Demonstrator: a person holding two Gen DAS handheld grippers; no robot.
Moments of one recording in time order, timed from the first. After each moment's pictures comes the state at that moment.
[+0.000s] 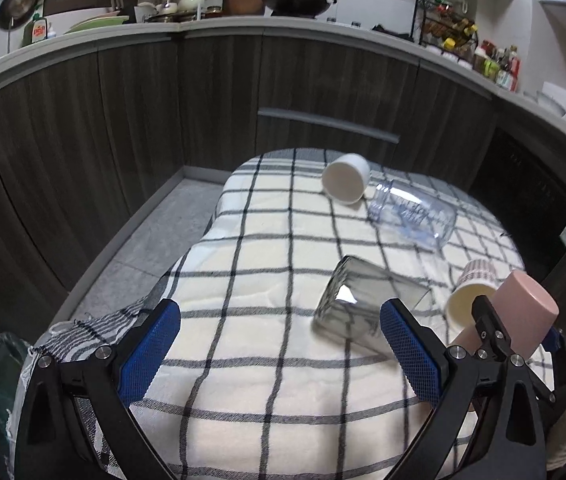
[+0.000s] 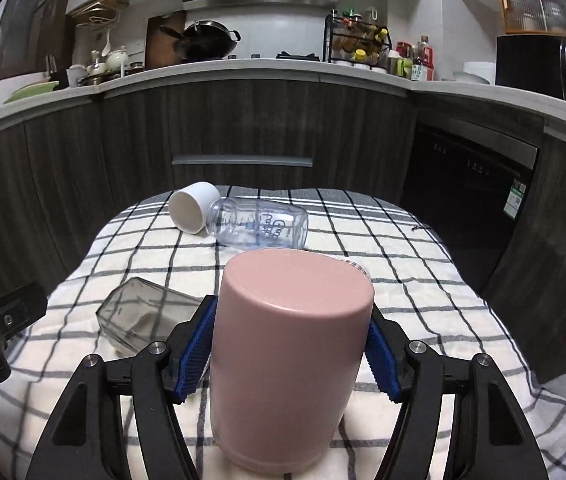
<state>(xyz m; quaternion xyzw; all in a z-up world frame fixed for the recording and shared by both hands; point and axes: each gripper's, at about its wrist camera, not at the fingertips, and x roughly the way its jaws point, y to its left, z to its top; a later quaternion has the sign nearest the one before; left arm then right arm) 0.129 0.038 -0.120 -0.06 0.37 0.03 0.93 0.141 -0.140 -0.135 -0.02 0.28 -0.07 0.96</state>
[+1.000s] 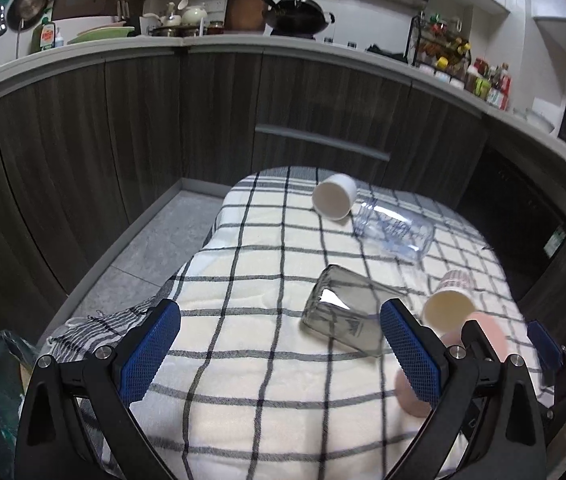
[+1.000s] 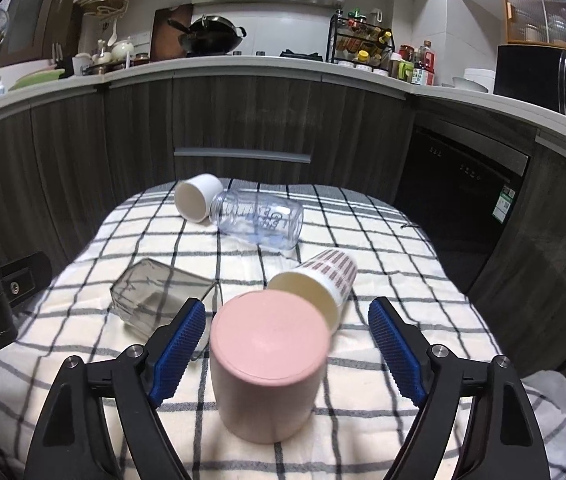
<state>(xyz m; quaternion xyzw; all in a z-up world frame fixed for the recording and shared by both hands) 0.093 0.038 -0.088 -0.08 0.33 0.01 0.94 0.100 -0.143 -0.107 -0.03 0.29 -0.07 0.95</state>
